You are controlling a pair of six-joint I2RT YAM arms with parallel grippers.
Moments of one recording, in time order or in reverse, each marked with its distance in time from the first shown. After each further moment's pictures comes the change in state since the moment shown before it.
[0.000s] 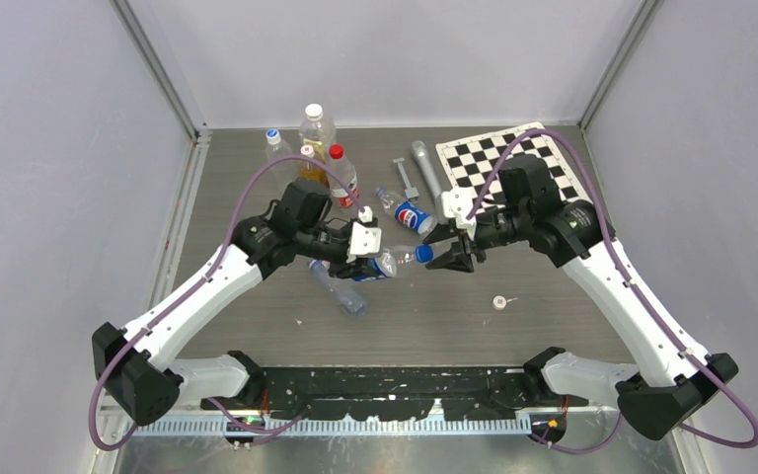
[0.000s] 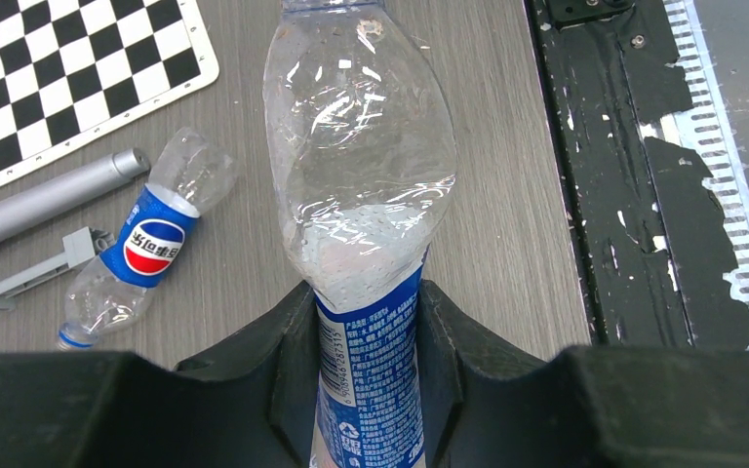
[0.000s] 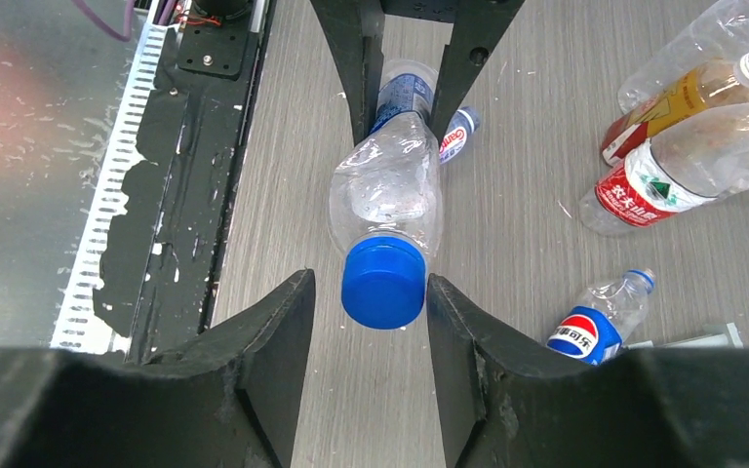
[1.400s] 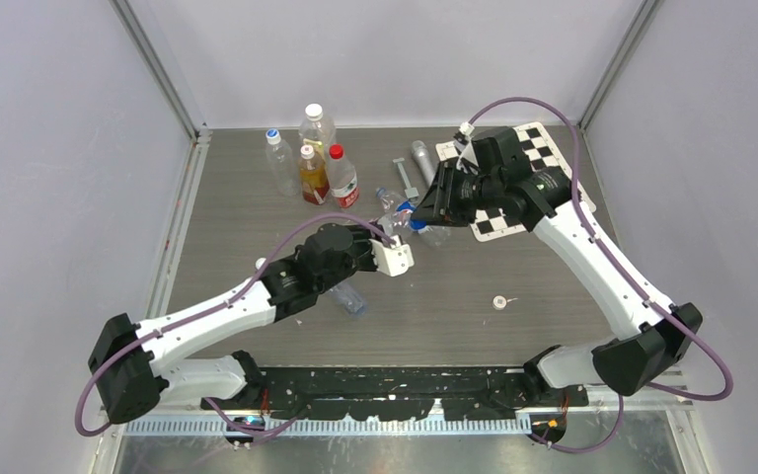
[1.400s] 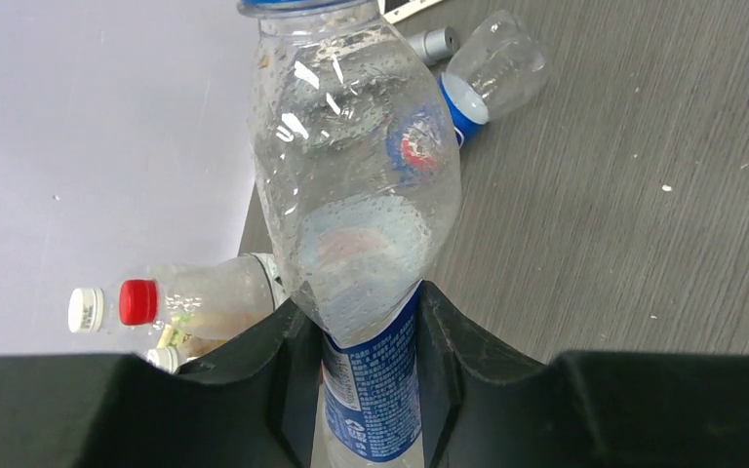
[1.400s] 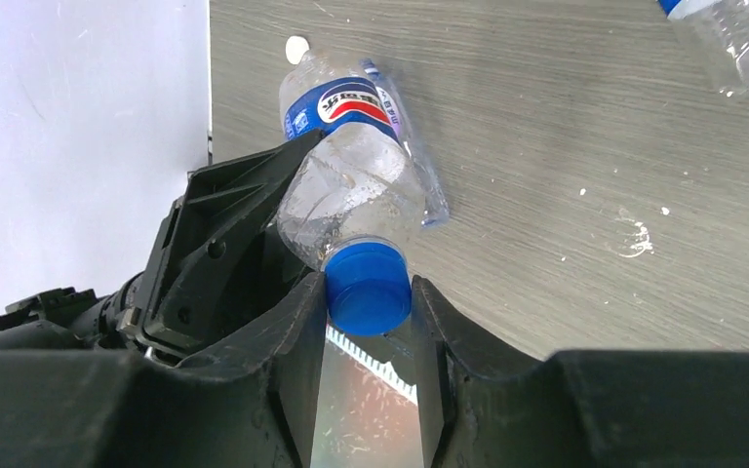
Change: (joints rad) left arm -0.281 -0.057 -0.323 0.627 -0.927 0.051; right arm -0.001 0.239 0.157 0.028 0.562 1.490
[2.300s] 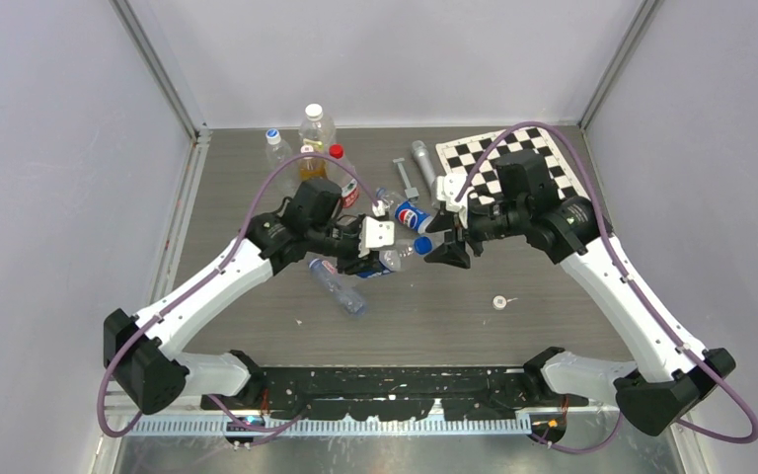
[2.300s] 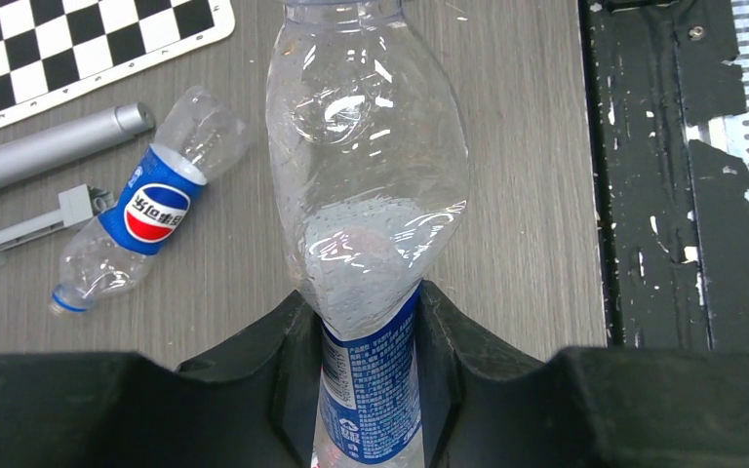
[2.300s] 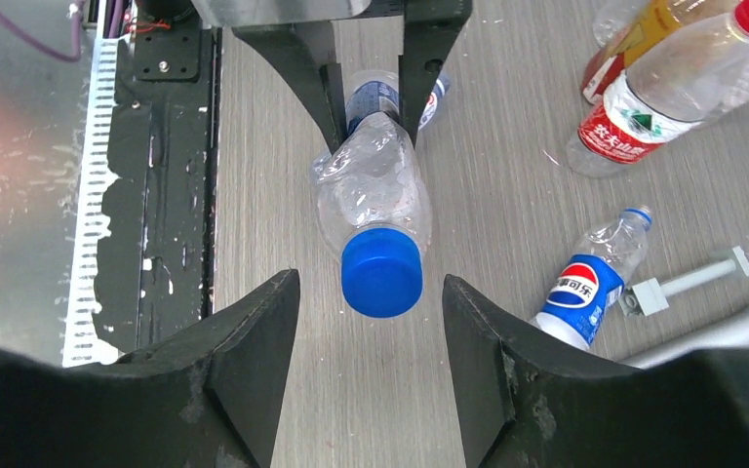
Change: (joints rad) left arm 0.248 0.117 0.340 -0.593 0.798 -0.126; right arm 0.002 -0.225 -0.140 0.016 -0.431 -1.317
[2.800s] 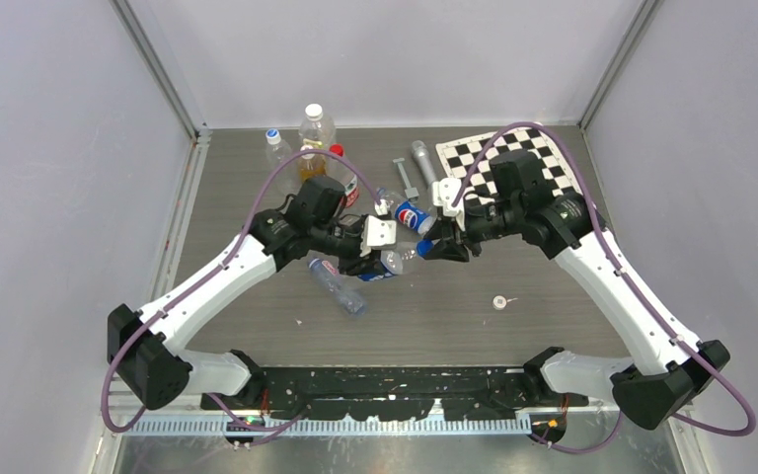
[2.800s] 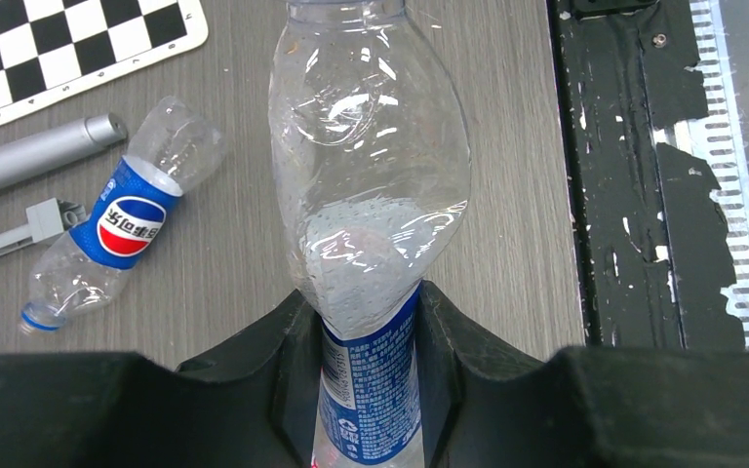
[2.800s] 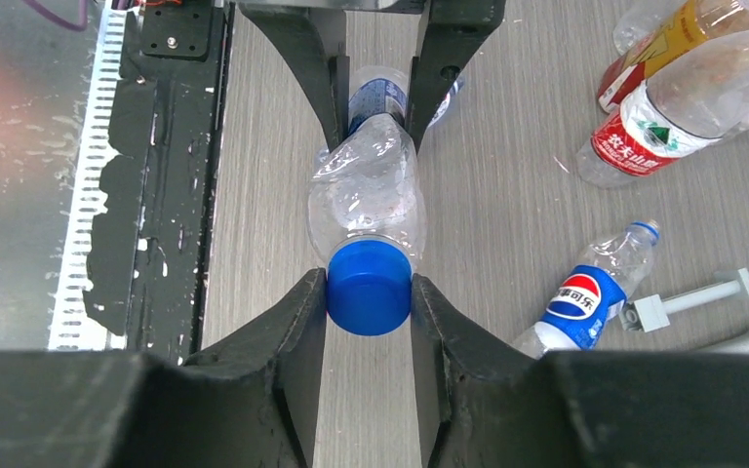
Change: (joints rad) left arm 0.001 0.030 0.031 -0.032 0.053 -0.001; right arm 0.006 0.040 0.008 -0.047 -0.043 -0.116
